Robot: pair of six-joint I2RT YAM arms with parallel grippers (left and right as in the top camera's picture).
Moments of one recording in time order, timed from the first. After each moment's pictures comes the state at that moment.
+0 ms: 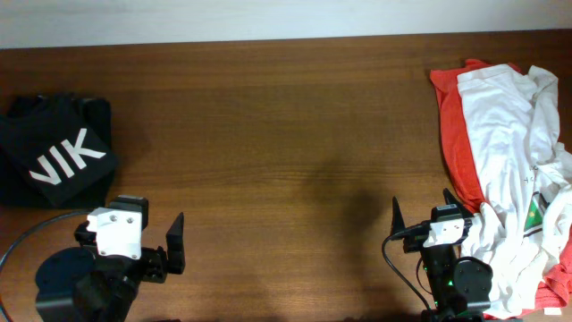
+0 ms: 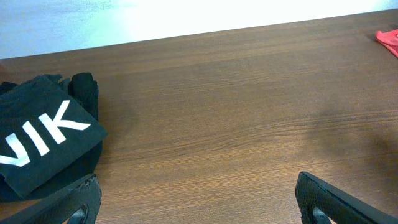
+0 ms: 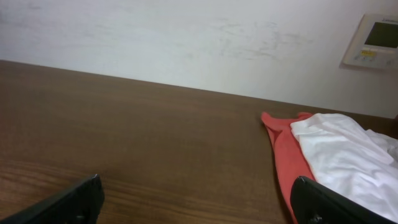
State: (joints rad) left arm 0.07 0.53 1.00 -0.99 0.17 0.13; right arm 0.02 0.01 0.01 -0.07 -0.07 -0.12
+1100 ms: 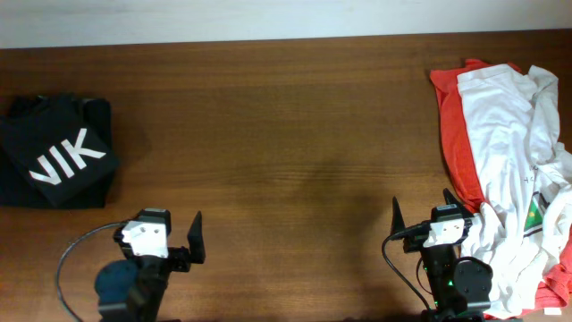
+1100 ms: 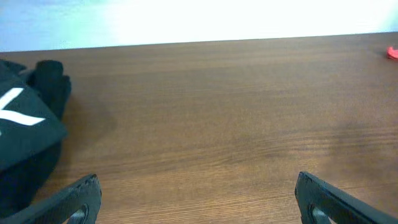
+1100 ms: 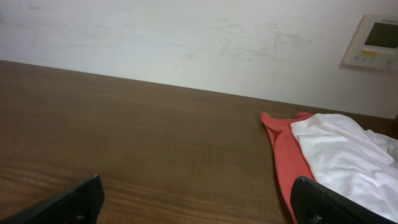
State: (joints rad) left arm 0.06 0.22 0.36 -0.48 0.18 0.04; right arm 0.02 0.01 0.01 -0.07 -0.07 -0.12
